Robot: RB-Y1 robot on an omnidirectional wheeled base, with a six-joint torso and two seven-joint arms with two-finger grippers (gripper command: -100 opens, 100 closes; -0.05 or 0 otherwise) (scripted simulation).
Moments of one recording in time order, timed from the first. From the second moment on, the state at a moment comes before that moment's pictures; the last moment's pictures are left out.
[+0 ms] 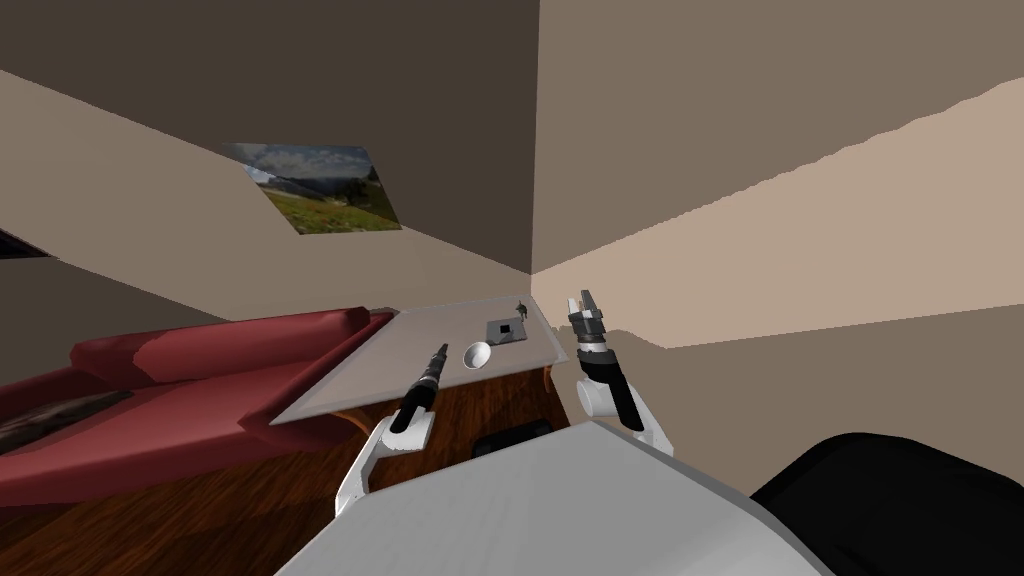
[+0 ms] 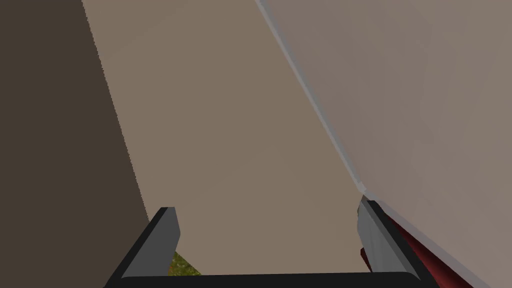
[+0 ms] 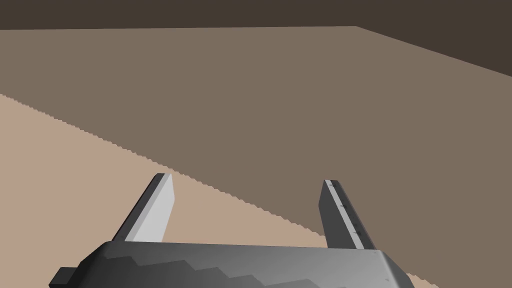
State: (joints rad) left arm 0.23 0.18 -0.06 -1.78 -0.17 0.27 -0.15; right arm 0.46 0.00 -0.03 -2.20 0.02 -0.51 -0.05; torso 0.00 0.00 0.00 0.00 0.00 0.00
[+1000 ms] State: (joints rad) left arm 0.10 0.17 -0.08 -1.53 -0.14 0.52 -0.18; right arm 0.46 0.00 -0.03 -2.20 0.02 -0.51 -0.05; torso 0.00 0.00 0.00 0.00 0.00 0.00
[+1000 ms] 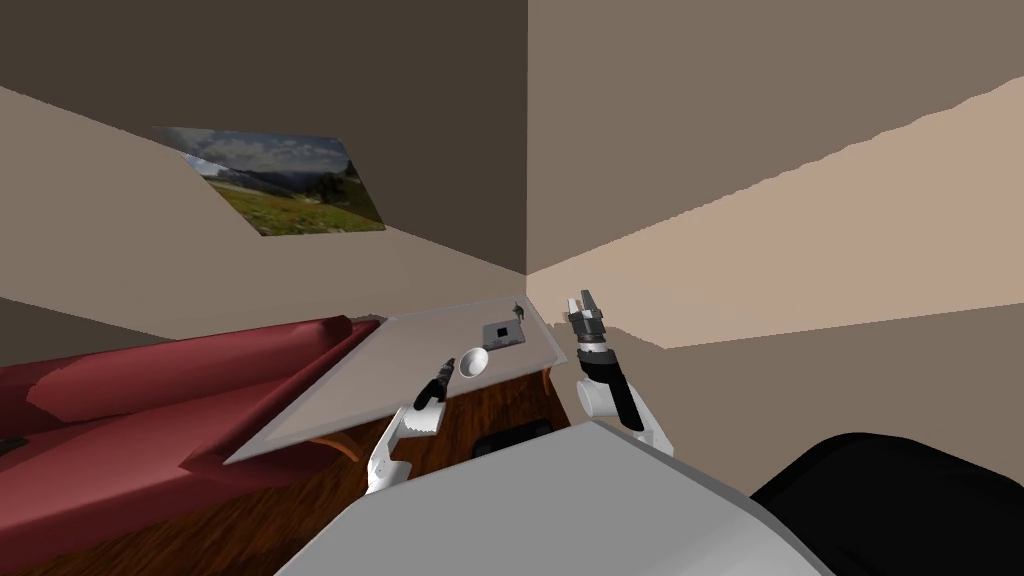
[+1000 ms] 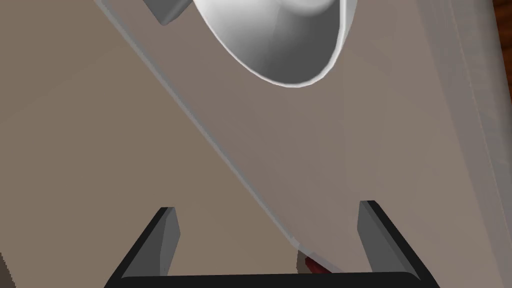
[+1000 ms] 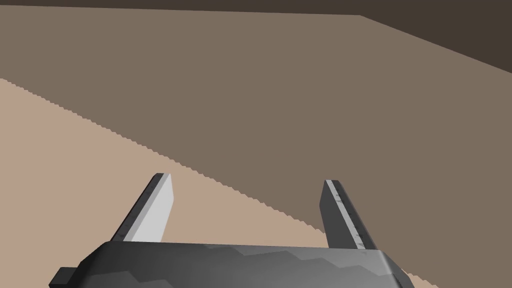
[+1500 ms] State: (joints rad) left arm 0.04 0.15 -0.09 -1.40 -0.12 0.63 -0.19; right arm 0.46 0.00 -0.03 -2.20 0.02 -0.51 -0.05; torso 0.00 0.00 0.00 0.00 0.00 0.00
